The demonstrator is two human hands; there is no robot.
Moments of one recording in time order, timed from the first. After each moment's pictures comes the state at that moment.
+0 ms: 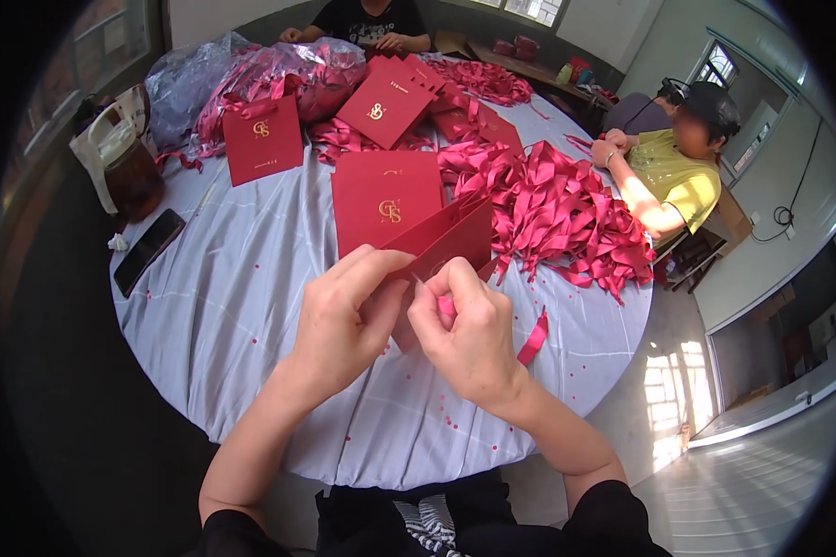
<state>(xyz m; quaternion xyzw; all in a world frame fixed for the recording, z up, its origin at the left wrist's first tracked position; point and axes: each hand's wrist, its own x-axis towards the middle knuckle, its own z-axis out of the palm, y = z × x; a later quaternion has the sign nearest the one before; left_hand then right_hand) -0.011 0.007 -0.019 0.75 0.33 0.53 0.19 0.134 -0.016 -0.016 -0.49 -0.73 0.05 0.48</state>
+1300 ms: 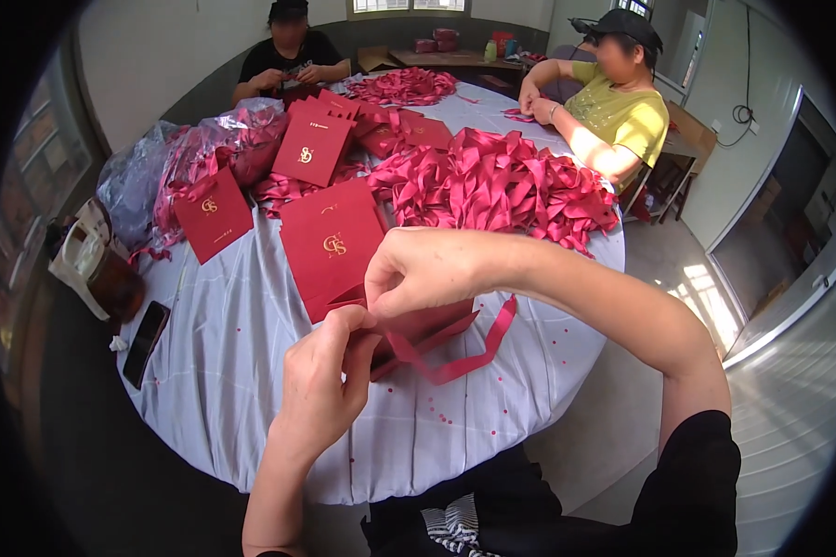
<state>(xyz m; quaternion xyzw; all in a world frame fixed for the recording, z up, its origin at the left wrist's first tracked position) 0.000 -0.020 -0.005 0.83 0.31 0.45 0.13 0.187 0.030 0.065 -0.42 -0.83 0.36 0.08</state>
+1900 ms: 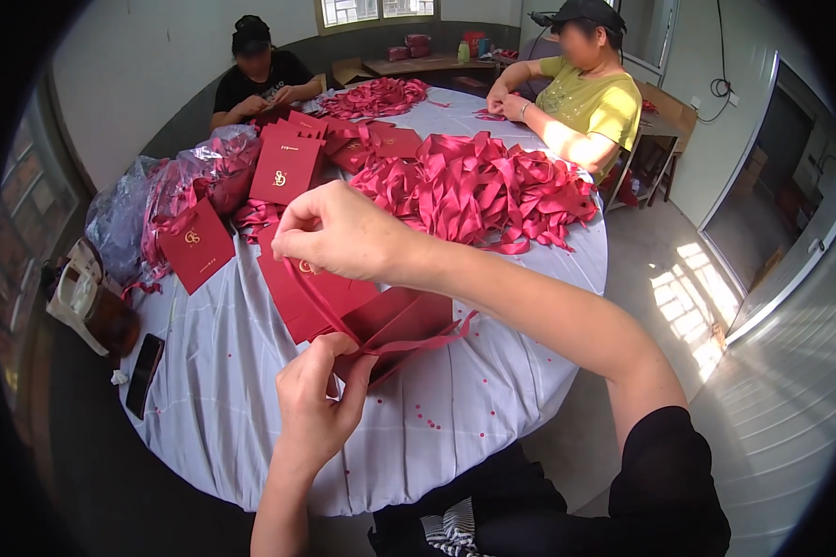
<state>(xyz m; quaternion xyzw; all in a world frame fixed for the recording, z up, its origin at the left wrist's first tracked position) 0.016 -0.024 -0.012 0.81 0.31 0.48 0.14 0.162 0.057 0.062 -0.37 -0.72 0.39 0.43</state>
